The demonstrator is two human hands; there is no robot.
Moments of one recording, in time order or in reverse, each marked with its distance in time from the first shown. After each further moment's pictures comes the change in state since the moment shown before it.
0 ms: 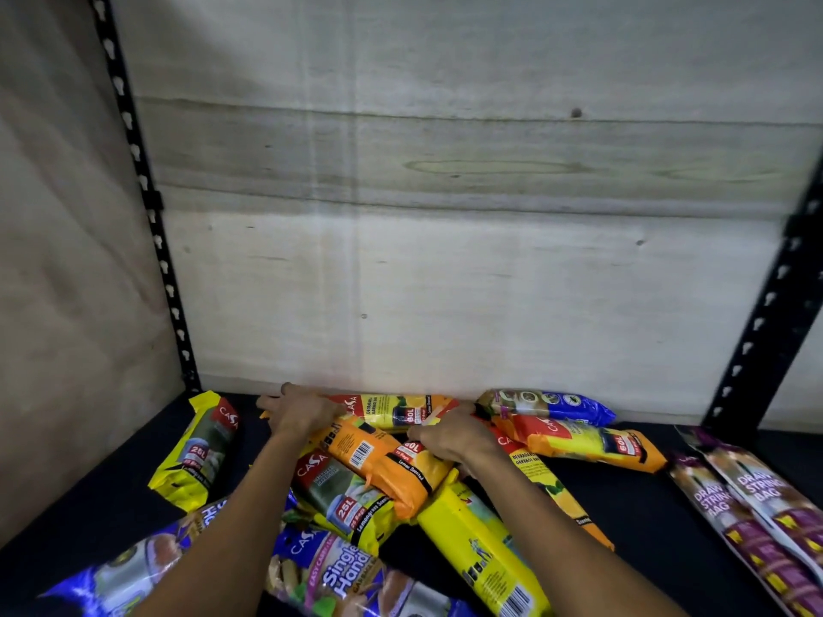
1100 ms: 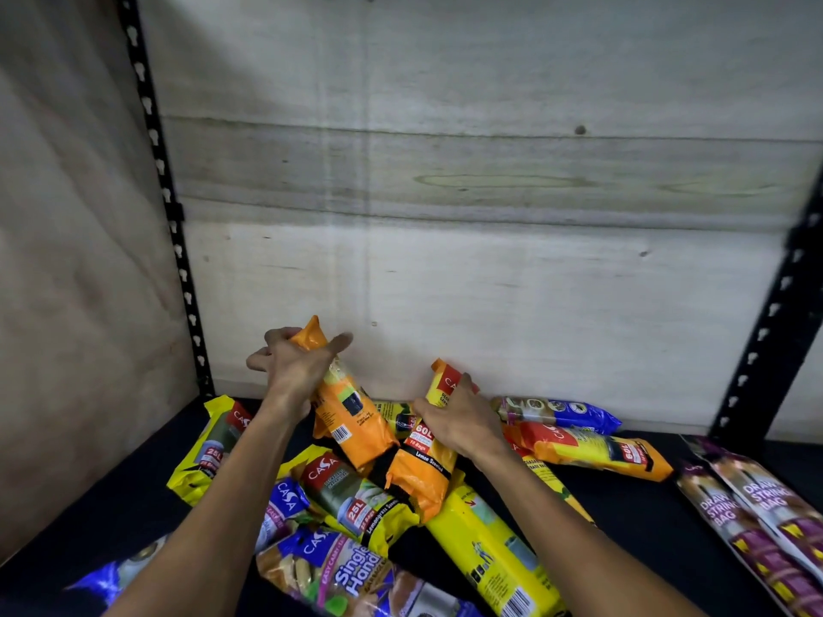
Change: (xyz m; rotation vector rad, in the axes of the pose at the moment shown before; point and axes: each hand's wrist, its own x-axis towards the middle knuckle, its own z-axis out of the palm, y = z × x) left_hand -0.022 0.036 -0.051 -0.611 0.103 0.247; right_hand -0.015 -0.013 -0.016 0.062 0.182 -0.185
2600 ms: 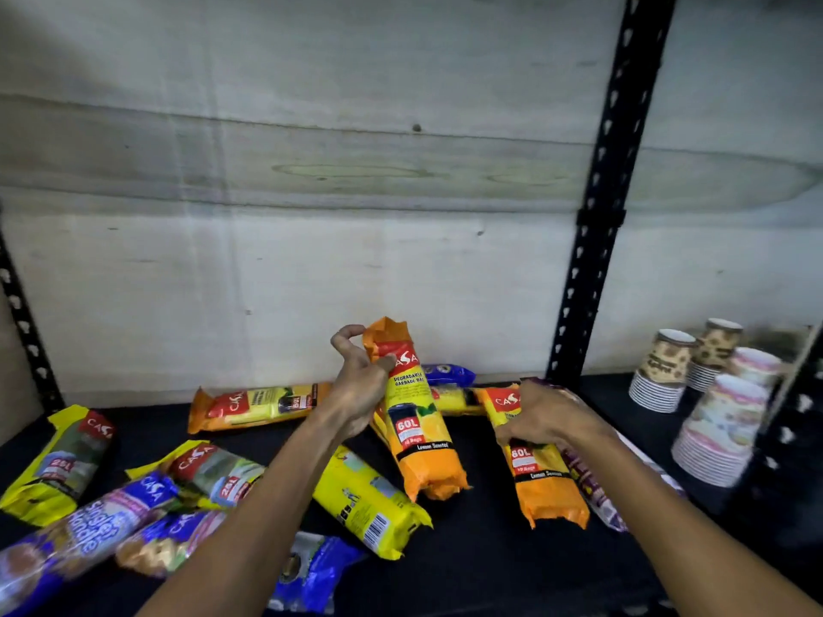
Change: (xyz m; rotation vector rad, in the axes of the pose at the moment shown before) left_hand -0.158 0.008 0.139 -0.351 -0.772 -0.030; right_hand -0.091 0.154 -0.180 -0.374 -0.086 0.282
